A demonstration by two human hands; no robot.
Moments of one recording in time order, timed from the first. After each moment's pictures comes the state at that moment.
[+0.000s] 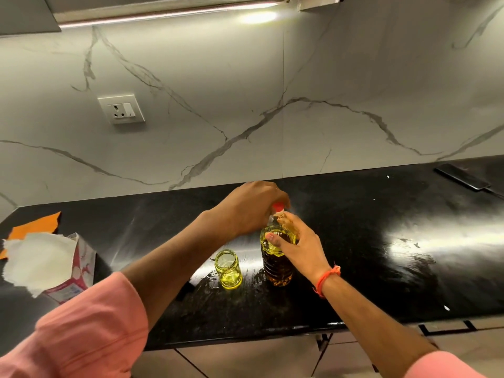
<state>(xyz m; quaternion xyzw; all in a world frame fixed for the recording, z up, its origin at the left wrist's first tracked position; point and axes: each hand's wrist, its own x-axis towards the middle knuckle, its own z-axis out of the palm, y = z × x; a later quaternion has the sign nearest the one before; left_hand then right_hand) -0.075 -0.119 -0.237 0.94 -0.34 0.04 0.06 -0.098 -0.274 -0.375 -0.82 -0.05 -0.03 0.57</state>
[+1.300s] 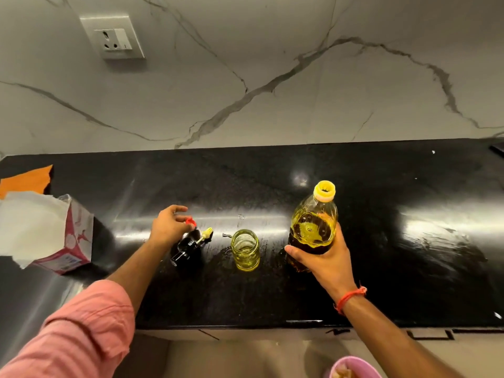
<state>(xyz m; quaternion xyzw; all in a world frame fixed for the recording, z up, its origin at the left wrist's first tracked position) -0.033 0.112 -0.459 0.85 0.24 -0.03 0.47 -0.095 -0.252 -0.456 -0.78 0.03 -0.07 0.62</state>
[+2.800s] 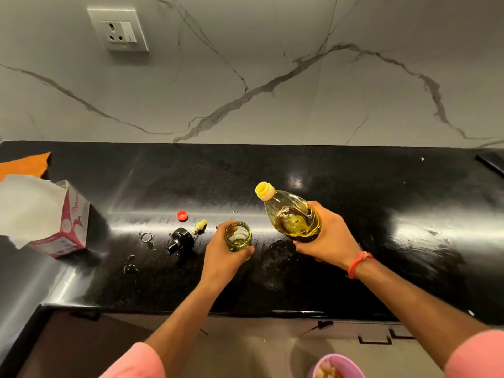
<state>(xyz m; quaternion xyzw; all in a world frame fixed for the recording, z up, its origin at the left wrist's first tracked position) -0.117 -0.038 -0.473 0.83 0.12 0.04 0.54 -0.062 -0.290 -0.410 -0.91 -0.17 -0.01 0.39</state>
